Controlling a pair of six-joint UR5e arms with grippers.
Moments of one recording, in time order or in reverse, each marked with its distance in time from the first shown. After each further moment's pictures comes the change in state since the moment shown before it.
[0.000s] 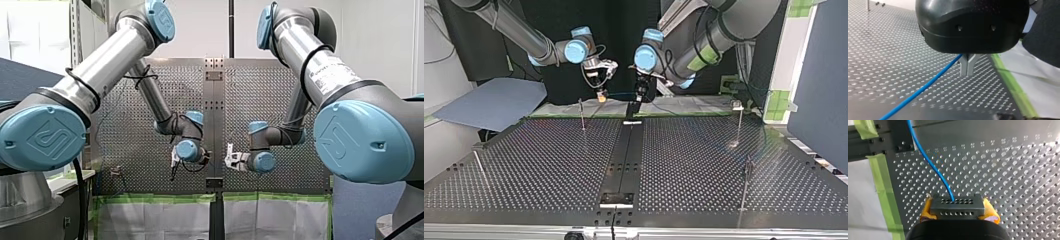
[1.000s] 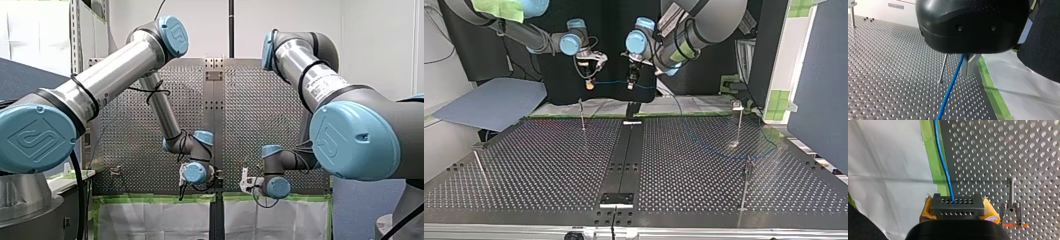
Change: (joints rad) left arm -0.104 -0.127 0.000 0.162 -0.061 -0.030; right arm -0.094 0.147 0.073 -0.118 0.045 -0.006
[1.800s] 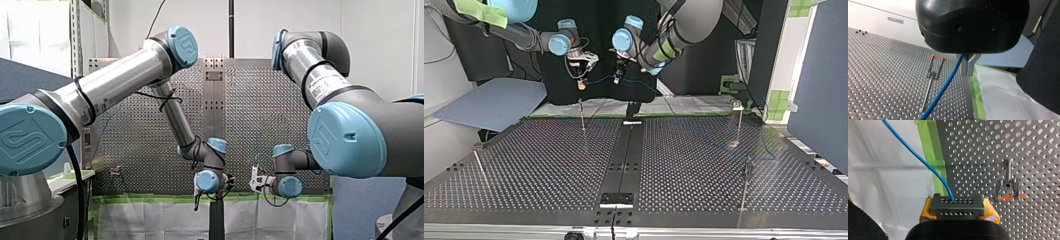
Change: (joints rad) left arm -0.086 -0.106 0.145 -0.077 0.014 -0.097; right arm -0.092 -0.012 0.037 -0.030 -0.087 -0.013
